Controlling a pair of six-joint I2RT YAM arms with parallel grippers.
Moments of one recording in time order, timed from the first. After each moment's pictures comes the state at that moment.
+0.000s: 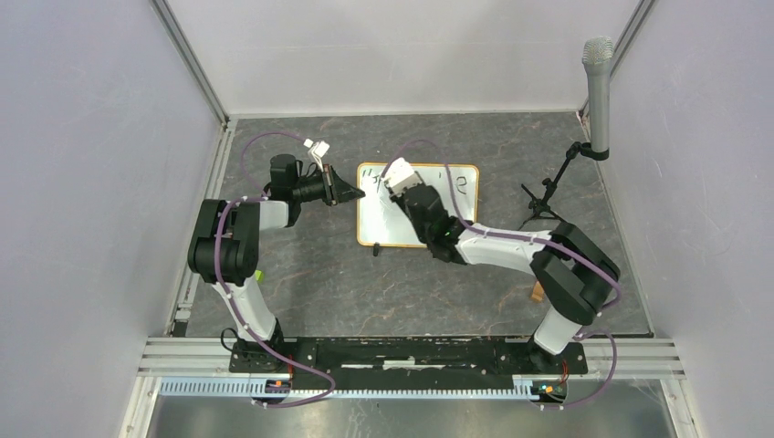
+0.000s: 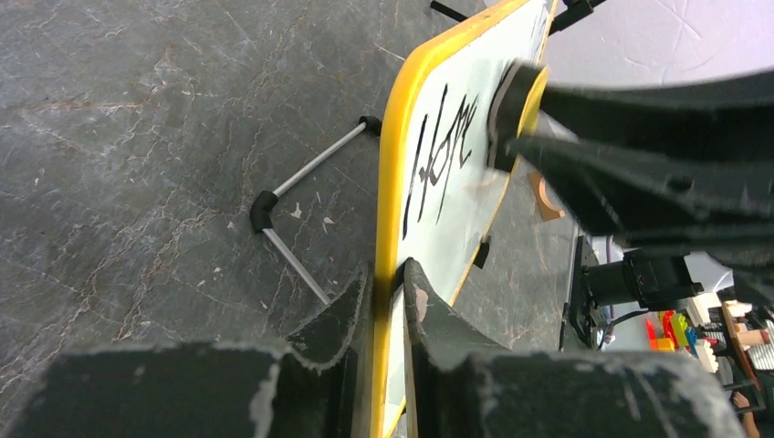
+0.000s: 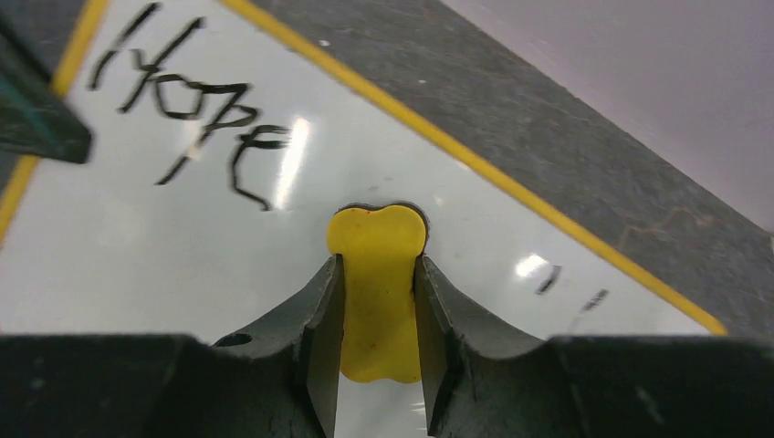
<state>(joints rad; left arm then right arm) -0.09 1.84 0.87 0.60 1.03 -0.46 0.88 1.71 0.96 0.43 0.56 -0.24</state>
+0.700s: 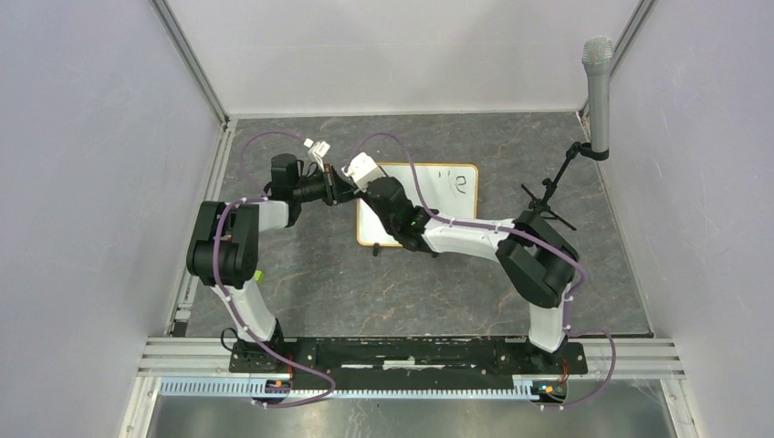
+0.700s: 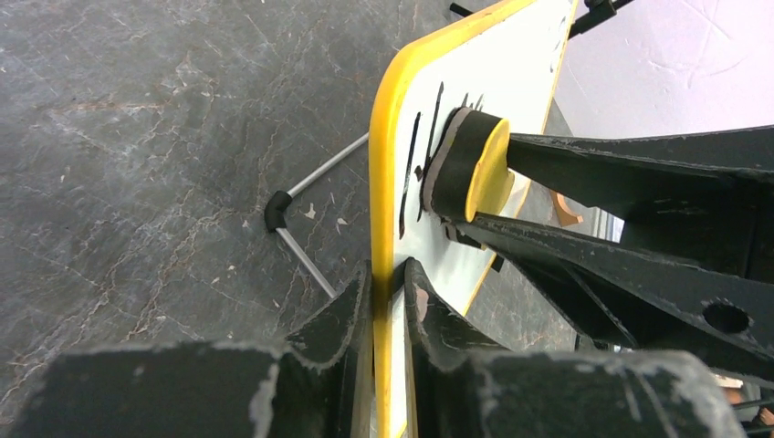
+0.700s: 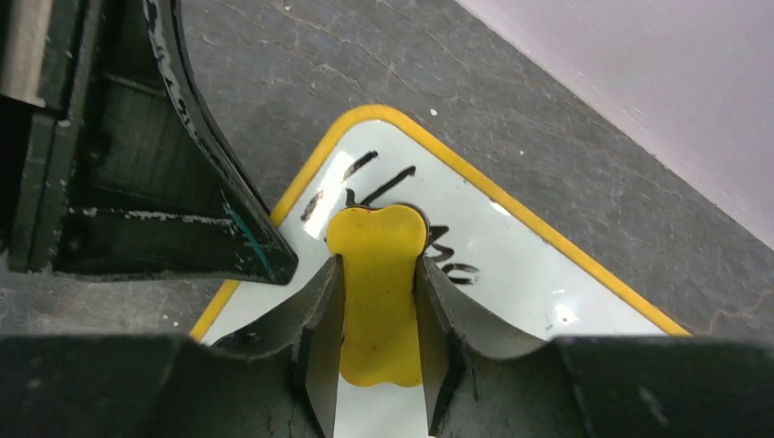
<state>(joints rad) -0.11 1.82 0.87 0.55 0.98 -0.42 0.93 1.90 1.25 0.32 0.53 -0.21</state>
